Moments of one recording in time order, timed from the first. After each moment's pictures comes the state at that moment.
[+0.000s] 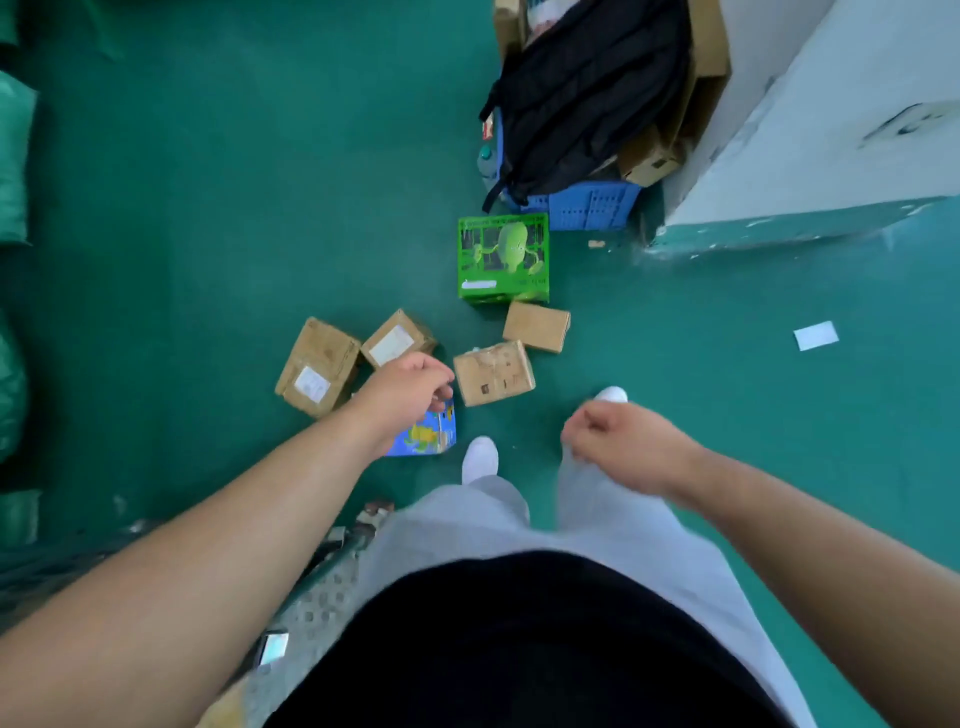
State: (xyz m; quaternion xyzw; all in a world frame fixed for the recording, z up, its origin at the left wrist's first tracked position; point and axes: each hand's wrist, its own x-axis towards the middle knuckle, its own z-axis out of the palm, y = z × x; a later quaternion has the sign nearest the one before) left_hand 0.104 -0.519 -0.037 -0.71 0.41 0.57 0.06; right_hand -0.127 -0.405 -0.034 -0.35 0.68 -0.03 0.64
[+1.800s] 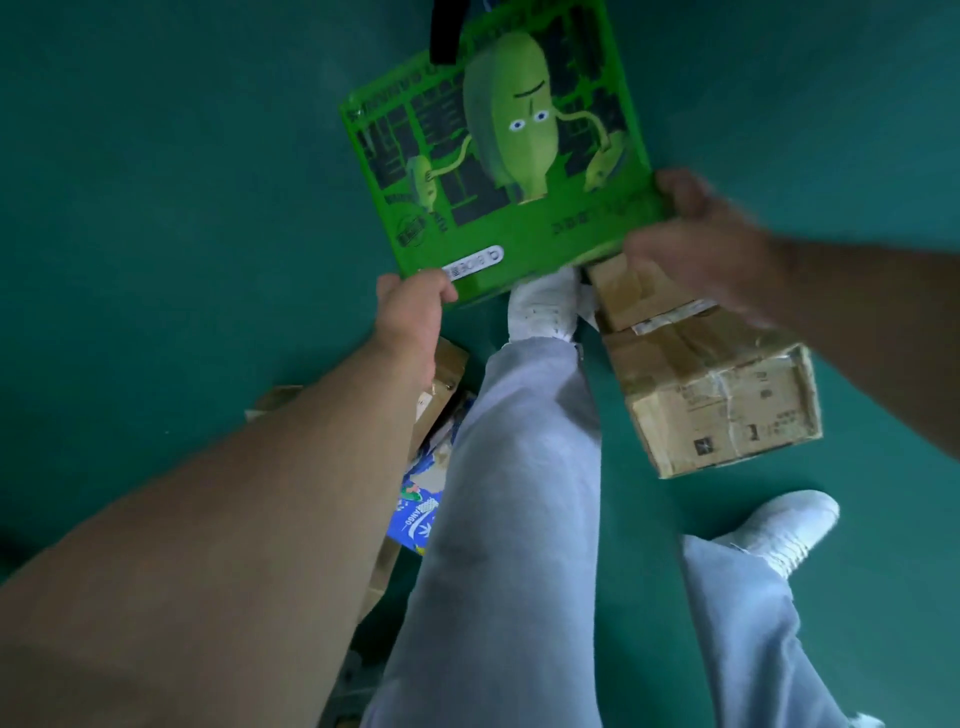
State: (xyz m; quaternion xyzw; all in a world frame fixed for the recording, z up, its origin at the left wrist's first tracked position) left_hand 0.105 -0.833 -0.596 -0.79 0.29 0.52 0.16; right_hand -0.110 -0.710 -0.580 -0.04 0.75 -0.16 0.64
